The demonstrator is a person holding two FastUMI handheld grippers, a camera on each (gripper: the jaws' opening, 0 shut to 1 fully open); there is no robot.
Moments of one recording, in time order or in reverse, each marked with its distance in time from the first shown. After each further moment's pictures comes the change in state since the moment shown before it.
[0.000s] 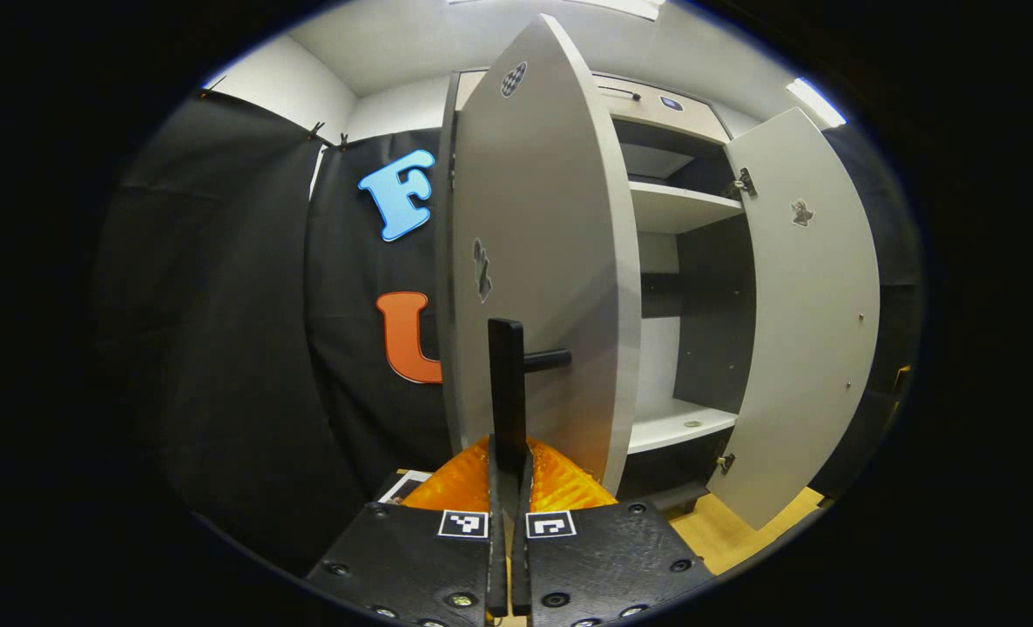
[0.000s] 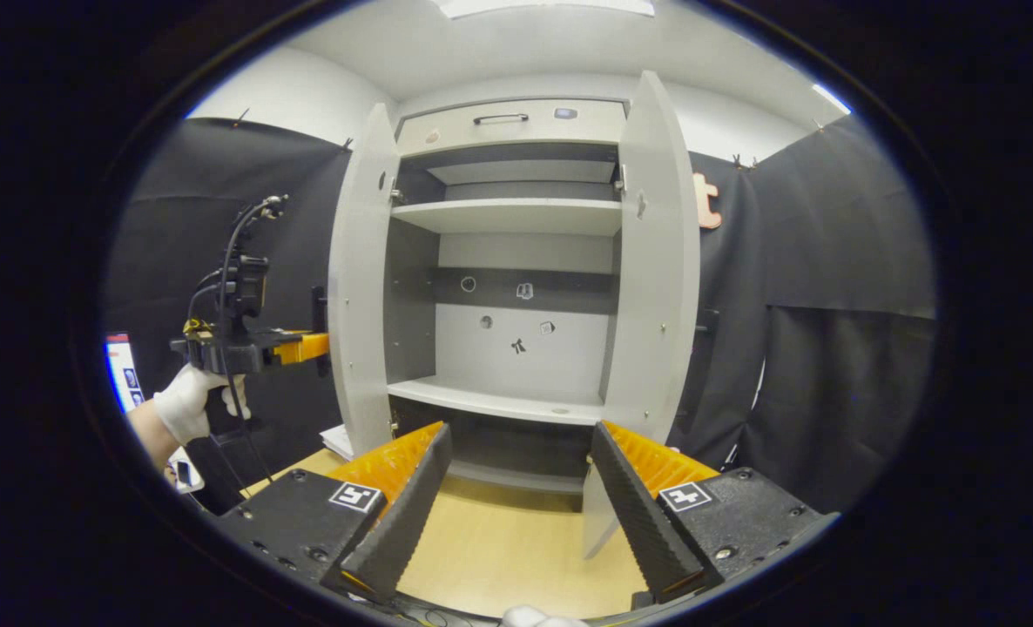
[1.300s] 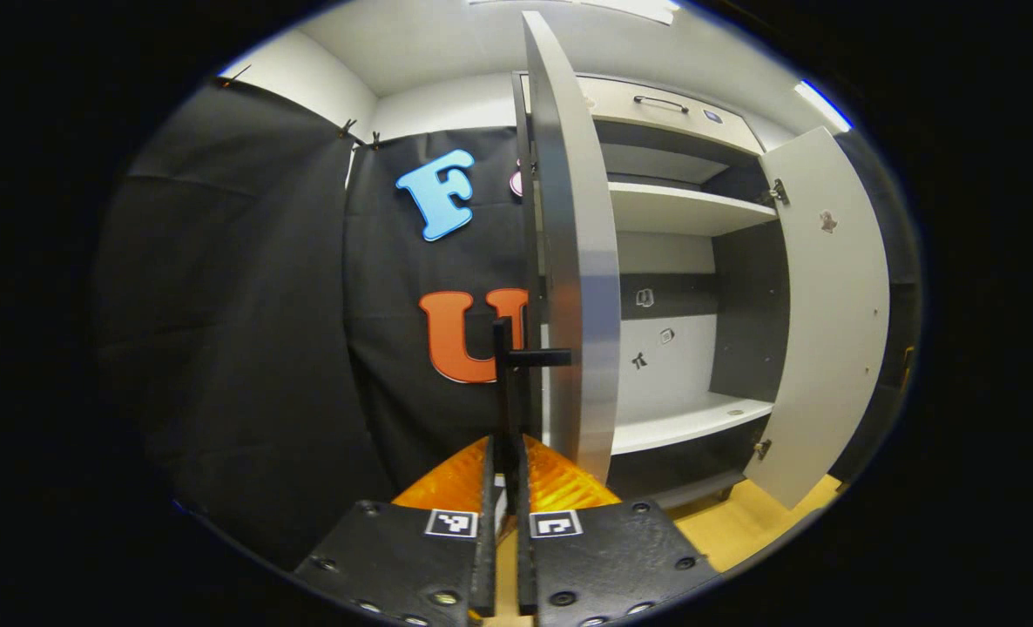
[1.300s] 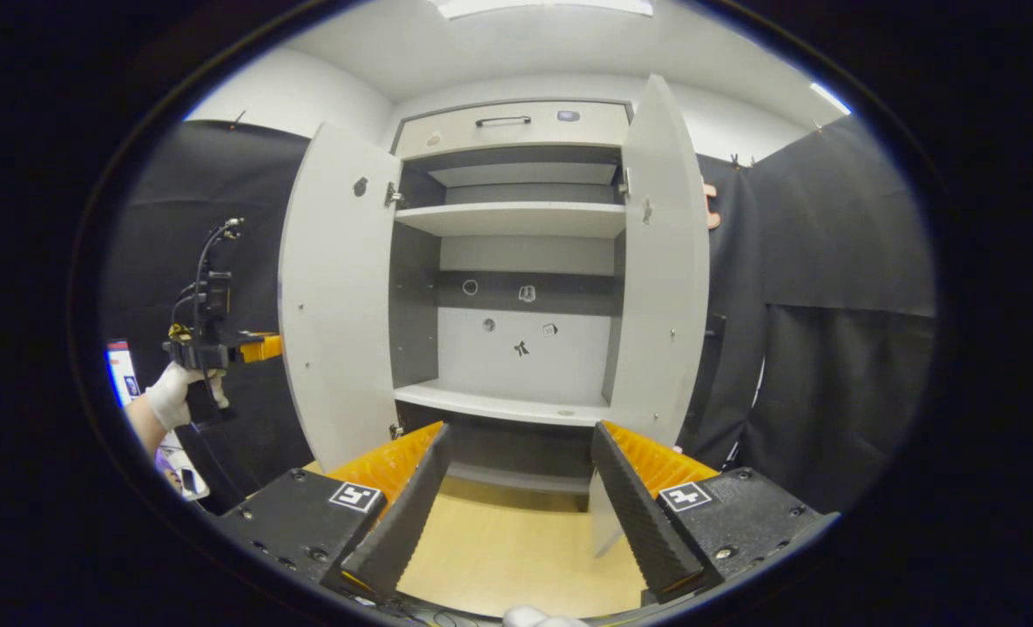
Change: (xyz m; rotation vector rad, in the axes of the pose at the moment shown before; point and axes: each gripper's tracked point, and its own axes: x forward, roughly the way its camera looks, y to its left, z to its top) left arm -0.013 0.072 -0.006 0.020 -0.019 0.072; right arm -0.005 0.013 0.009 0.011 -0.003 -0.005
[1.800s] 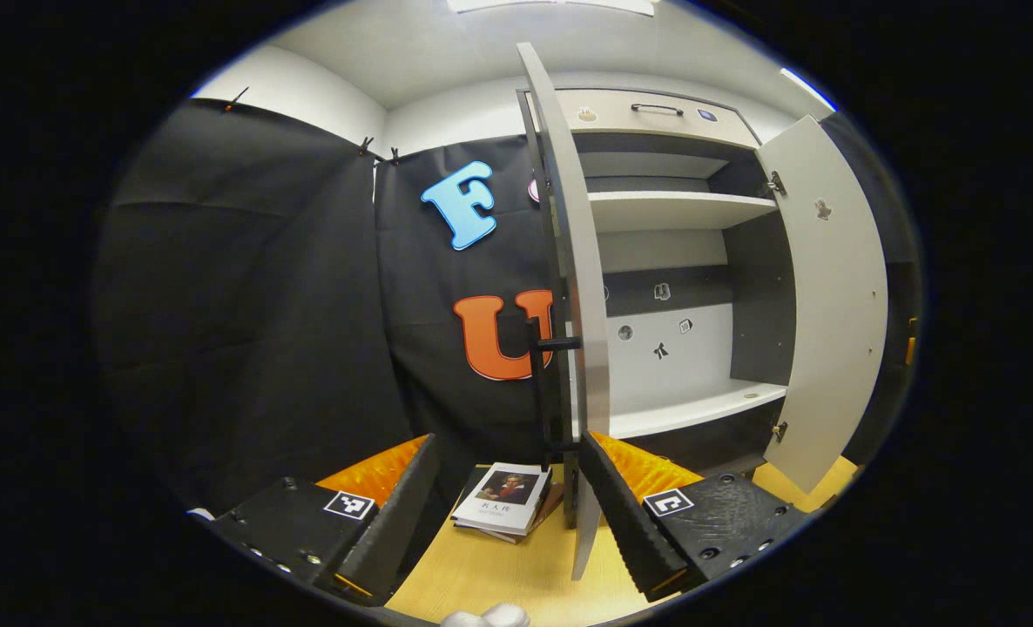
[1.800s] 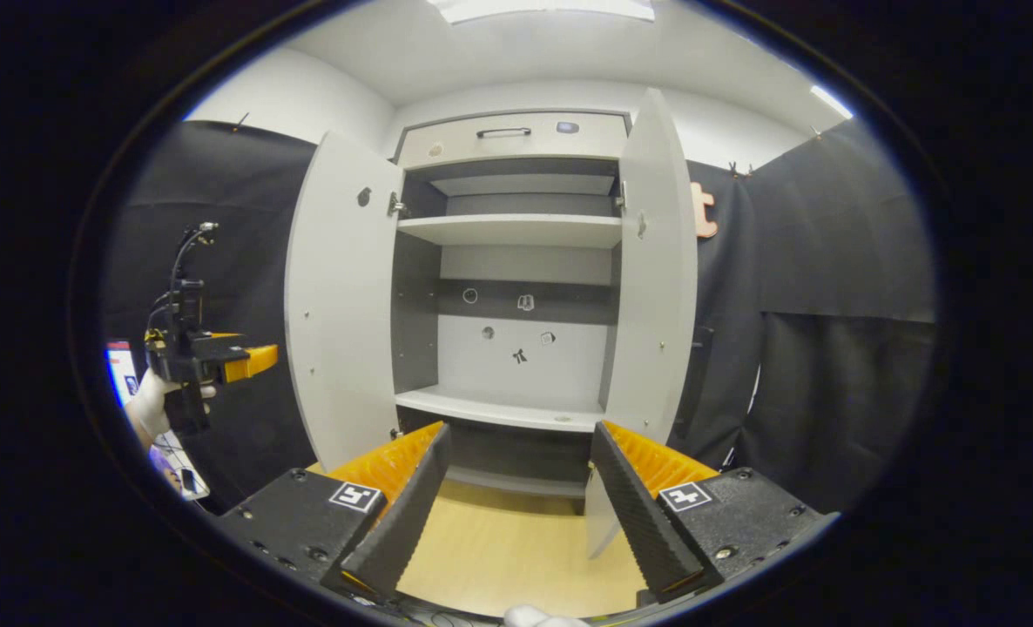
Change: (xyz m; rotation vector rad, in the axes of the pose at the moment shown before) left arm -0.064 0.007 -0.001 0.039 0.022 0.071; right arm -0.016 -0.002 0.013 -0.004 -0.022 -0.010
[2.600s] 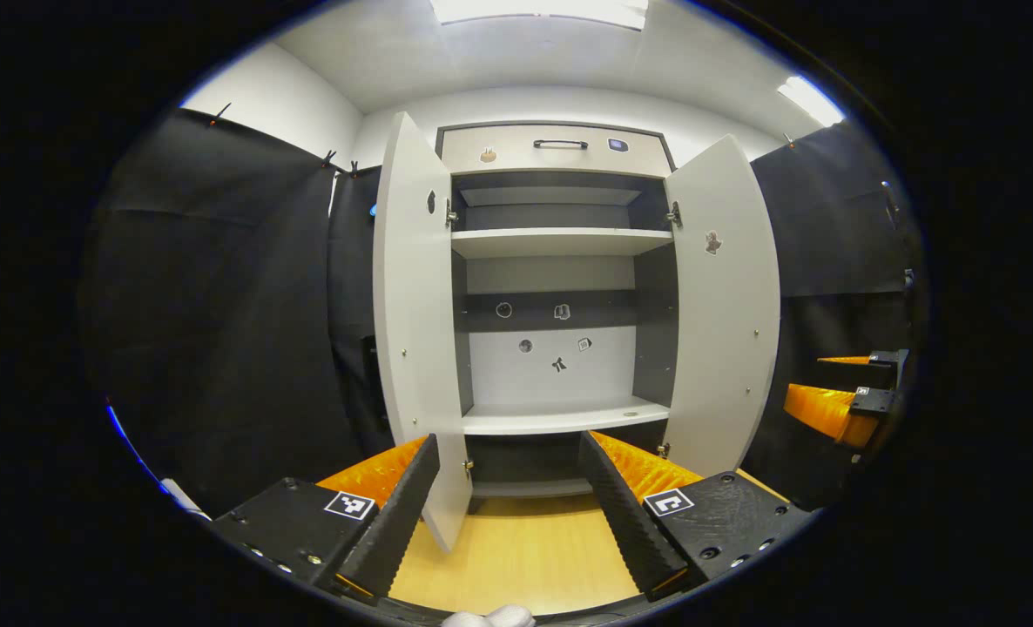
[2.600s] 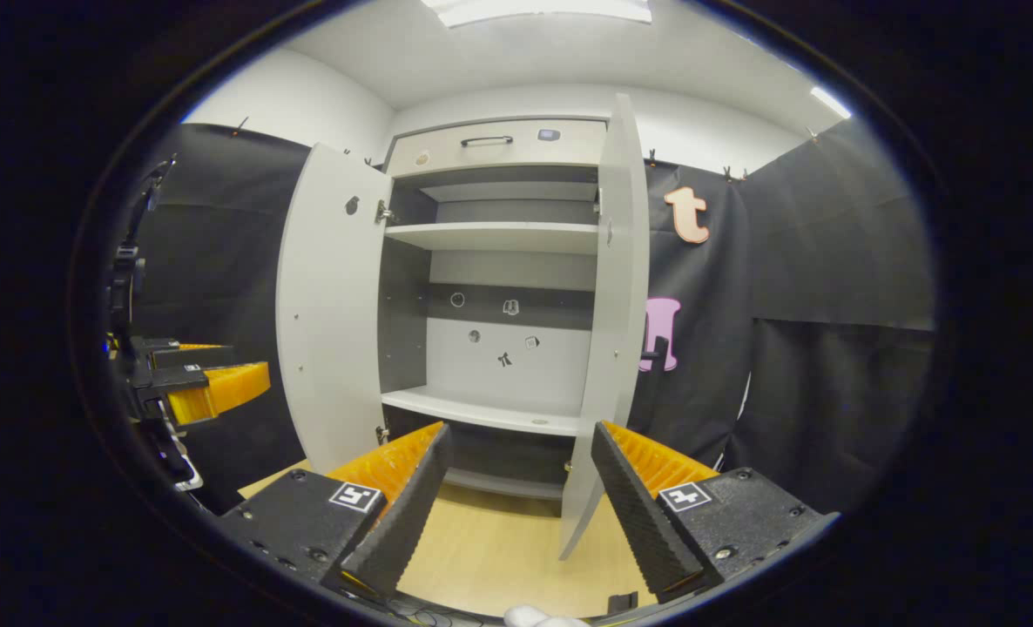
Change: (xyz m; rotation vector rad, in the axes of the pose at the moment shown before) left arm -0.107 -0.174 0.034 -0.102 -0.010 -0.144; right arm -0.015 -0.053 0.005 -0.023 -0.005 0.010
